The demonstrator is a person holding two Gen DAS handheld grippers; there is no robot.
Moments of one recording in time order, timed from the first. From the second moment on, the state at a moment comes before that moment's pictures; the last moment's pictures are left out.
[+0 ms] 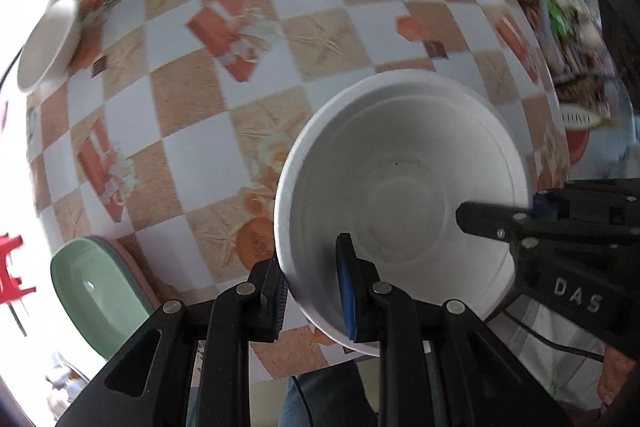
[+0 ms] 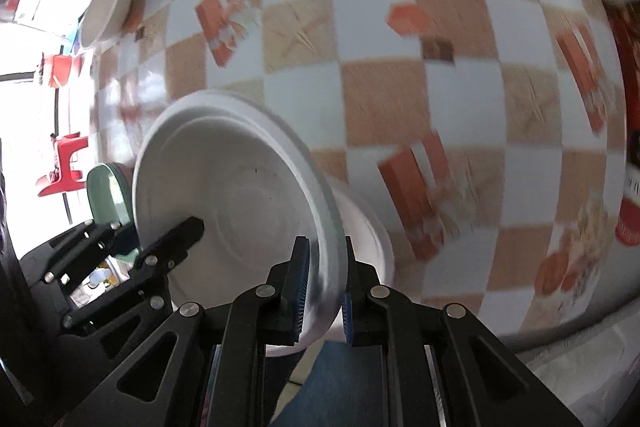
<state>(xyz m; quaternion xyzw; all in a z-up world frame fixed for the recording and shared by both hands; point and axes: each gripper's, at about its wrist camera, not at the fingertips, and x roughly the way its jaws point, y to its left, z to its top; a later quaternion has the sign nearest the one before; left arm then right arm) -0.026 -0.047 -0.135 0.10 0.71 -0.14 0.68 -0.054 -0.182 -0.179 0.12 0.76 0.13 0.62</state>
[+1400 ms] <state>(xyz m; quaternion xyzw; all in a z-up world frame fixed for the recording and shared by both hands) -0.015 0.013 -0.142 0.07 0.72 -0.10 0.68 -0.059 -0.201 -0.170 0.14 0.76 0.09 0.63</state>
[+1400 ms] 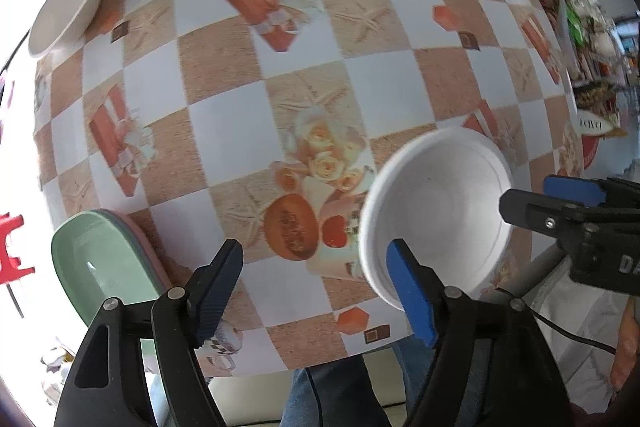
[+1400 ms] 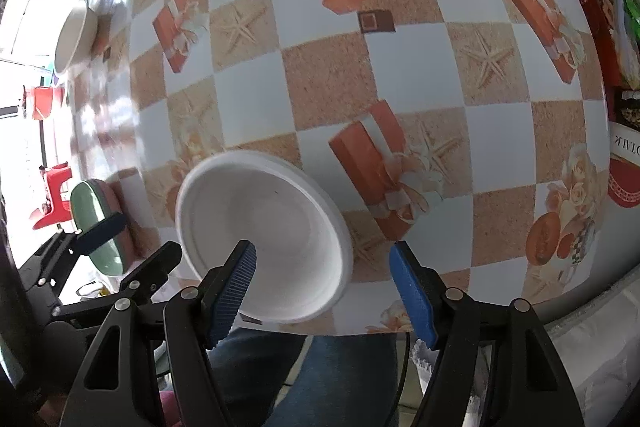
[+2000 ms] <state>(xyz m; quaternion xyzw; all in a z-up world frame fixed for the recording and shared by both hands) 0.027 0.109 -0.078 -0.06 0.67 -0.02 0.74 0.000 -0.132 -0.123 0.11 0.73 0.16 0.65</state>
